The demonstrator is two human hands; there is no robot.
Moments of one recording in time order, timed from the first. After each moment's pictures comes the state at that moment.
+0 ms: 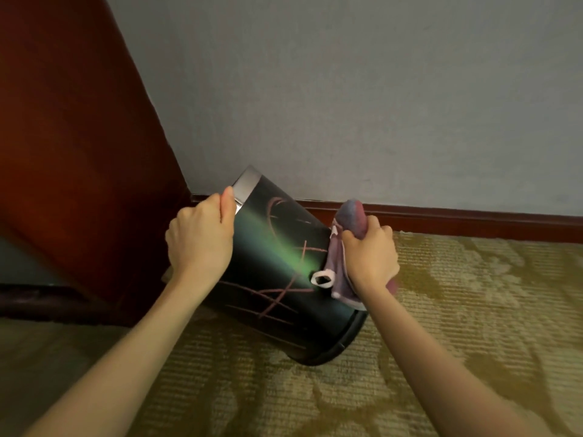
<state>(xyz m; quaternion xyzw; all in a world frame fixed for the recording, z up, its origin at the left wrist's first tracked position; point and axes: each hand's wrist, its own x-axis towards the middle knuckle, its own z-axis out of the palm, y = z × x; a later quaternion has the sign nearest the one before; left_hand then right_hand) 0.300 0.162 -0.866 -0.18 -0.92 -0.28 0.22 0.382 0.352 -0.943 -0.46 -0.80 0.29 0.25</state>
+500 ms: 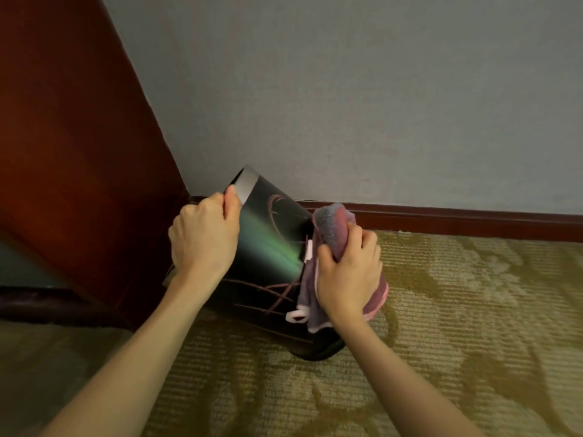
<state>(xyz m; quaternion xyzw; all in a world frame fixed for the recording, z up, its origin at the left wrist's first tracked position) 0.298 0.171 -0.865 -0.18 -0.92 -0.26 0.23 0.396 0.303 -0.943 -0.37 -0.82 0.24 0.37</state>
